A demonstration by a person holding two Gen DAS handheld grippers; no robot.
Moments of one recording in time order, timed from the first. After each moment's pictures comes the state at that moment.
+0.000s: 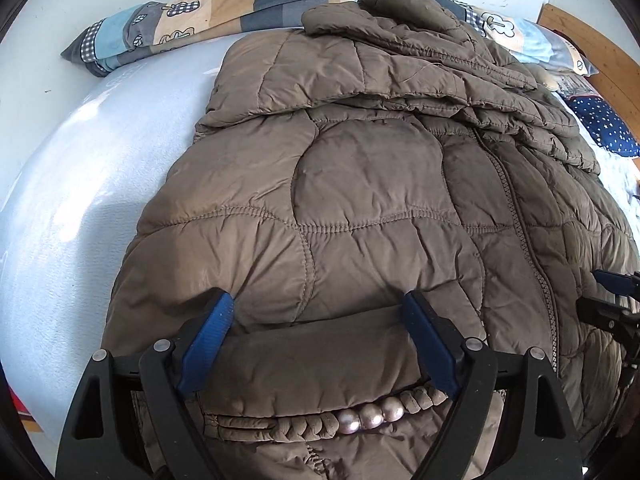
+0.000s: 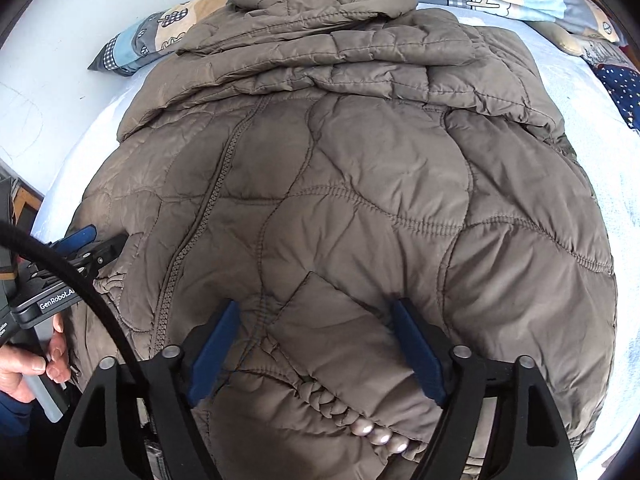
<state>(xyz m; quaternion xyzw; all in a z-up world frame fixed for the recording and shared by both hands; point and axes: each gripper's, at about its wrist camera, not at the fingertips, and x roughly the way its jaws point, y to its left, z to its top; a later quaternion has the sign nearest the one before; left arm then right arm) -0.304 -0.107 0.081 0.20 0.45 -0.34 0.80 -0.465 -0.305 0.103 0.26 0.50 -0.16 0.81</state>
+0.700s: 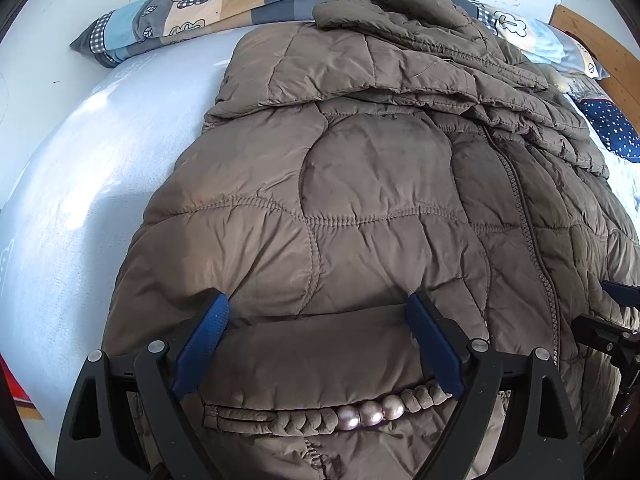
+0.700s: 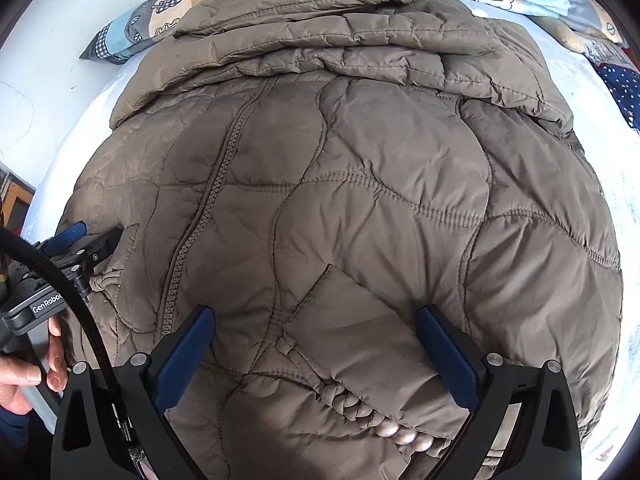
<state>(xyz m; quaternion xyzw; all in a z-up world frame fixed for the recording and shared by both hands) -0.303 -0.106 0.082 0.20 0.47 -0.33 0.80 -0.446 -0.294 0.098 0.26 0.52 -0.16 0.79</state>
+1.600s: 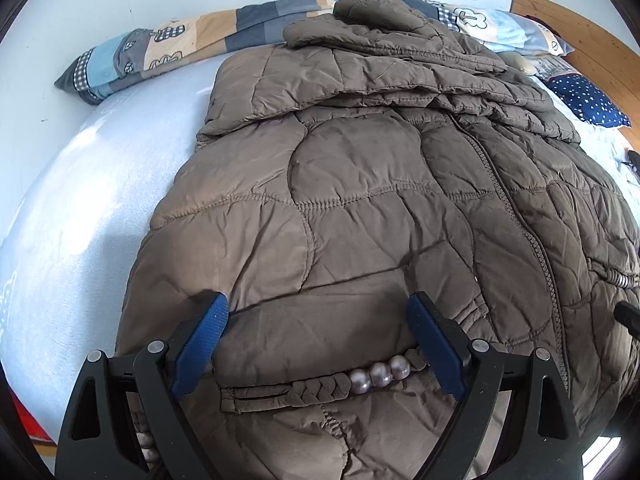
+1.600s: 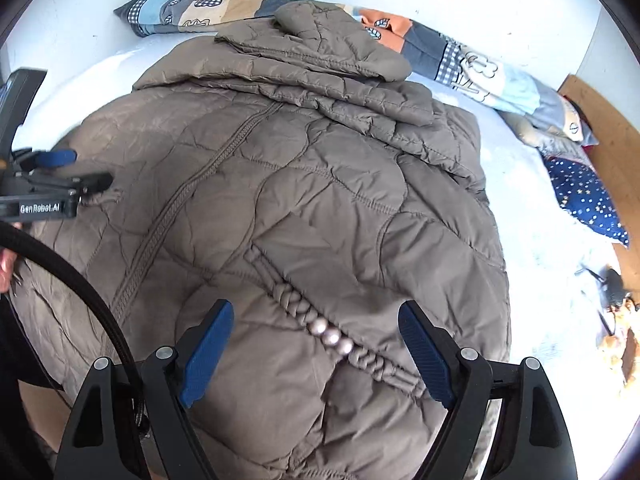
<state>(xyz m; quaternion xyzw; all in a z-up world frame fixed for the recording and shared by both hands) -0.321 -0.083 0.084 0.22 0.41 -0.38 0.80 -0.530 -0.237 0.140 0.06 0.49 -0.24 0.83</state>
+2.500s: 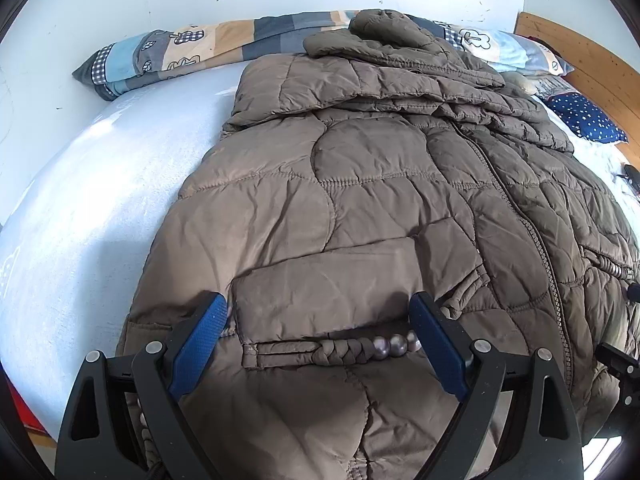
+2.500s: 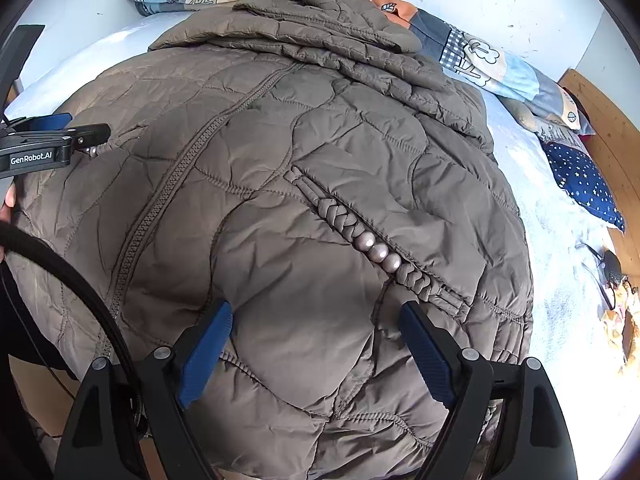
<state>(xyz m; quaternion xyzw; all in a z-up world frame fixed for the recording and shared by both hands) -0.329 -0.052 0.083 0.19 0.39 -0.38 0.82 -0.544 -0.204 0.118 0.06 0.52 -0.24 0.82</state>
